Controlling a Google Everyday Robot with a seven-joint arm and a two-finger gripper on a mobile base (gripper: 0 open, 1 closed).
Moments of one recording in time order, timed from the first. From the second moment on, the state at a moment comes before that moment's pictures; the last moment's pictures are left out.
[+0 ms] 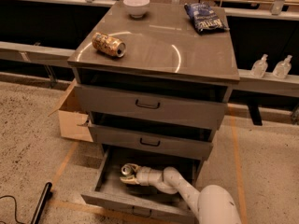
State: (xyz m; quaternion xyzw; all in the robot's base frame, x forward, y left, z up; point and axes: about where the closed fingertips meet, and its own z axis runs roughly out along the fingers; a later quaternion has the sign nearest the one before) arm 0.641 0.122 0.189 -0.48 0.61 0.36 0.52
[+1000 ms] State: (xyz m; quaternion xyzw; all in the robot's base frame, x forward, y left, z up) arm 0.640 0.096 0.199 -0.47 0.64 0.32 0.52
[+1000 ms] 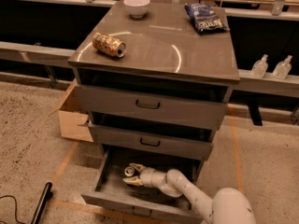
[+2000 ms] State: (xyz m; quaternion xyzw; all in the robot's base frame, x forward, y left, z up) arm 0.600 0.033 0.248 -0.49 0.67 0.28 0.48
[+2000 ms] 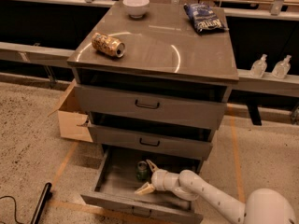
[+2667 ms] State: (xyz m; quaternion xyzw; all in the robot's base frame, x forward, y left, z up) arm 0.569 -0.003 0.278 -0.48 0.70 0.26 0.46
